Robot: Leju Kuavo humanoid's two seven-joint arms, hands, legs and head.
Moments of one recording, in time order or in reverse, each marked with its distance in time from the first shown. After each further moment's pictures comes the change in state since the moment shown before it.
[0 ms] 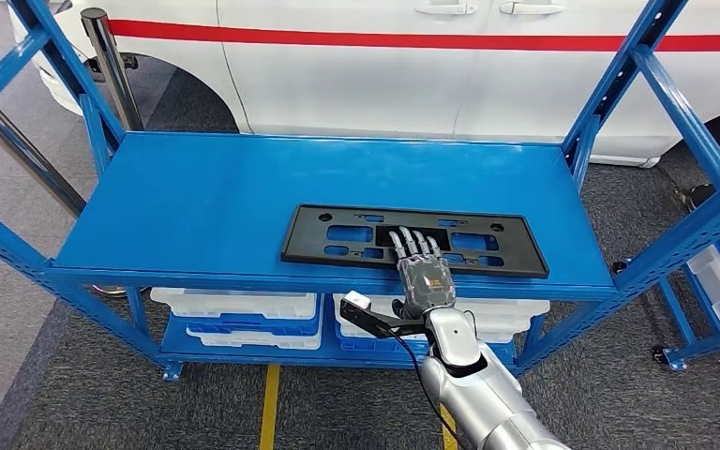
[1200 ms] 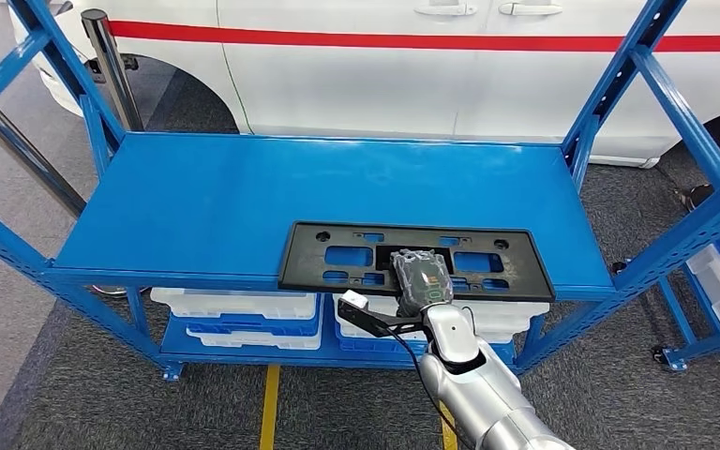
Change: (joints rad) left arm 0.001 0.000 0.008 0.000 0.007 -0.003 -0.007; right arm -0.013 0.005 0.000 0.006 -0.003 0.013 -0.003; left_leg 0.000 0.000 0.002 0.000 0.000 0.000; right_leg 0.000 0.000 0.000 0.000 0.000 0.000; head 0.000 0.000
